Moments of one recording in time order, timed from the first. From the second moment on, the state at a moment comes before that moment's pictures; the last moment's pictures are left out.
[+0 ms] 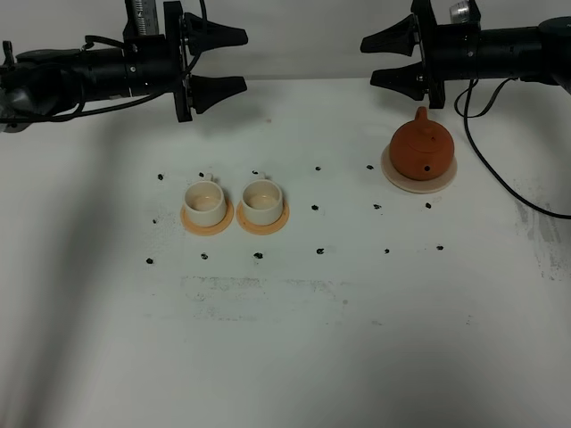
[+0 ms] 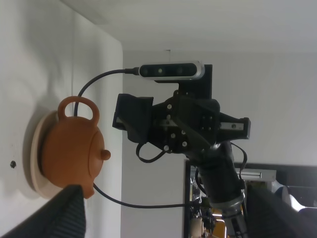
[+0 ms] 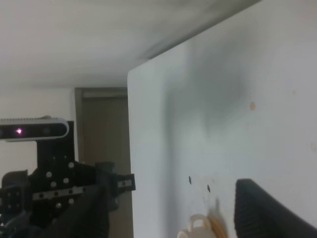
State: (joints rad) left arm -0.04 2.51 -1.95 -1.65 1.11 0.51; right arm 0.07 2.57 -2.16 1.41 1.17 -0.36
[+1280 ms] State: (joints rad) left arm -0.05 2.38 -2.23 -0.77 0.91 0.87; right arm 0.09 2.57 -2.67 0.60 1.11 -0.62
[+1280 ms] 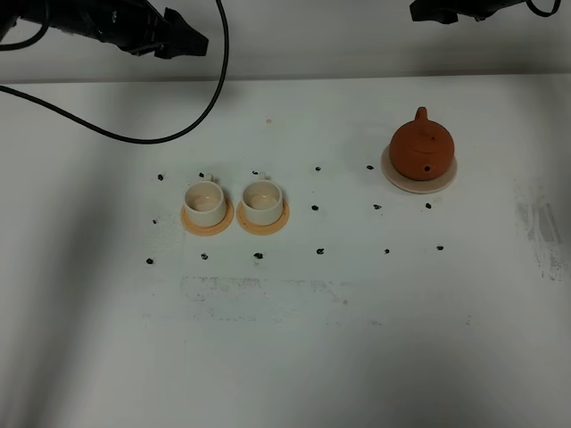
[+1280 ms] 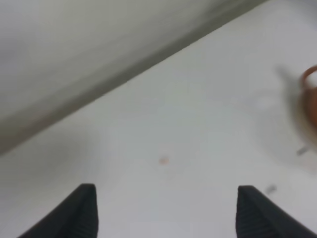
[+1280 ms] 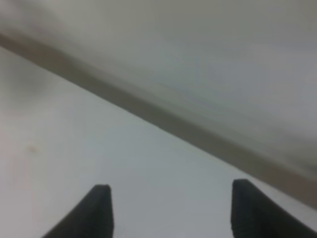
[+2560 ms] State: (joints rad) left arm -0.19 1.63 -1.45 -0.45 0.49 0.76; right arm 0.13 1.72 -1.93 0.24 1.19 -0.47
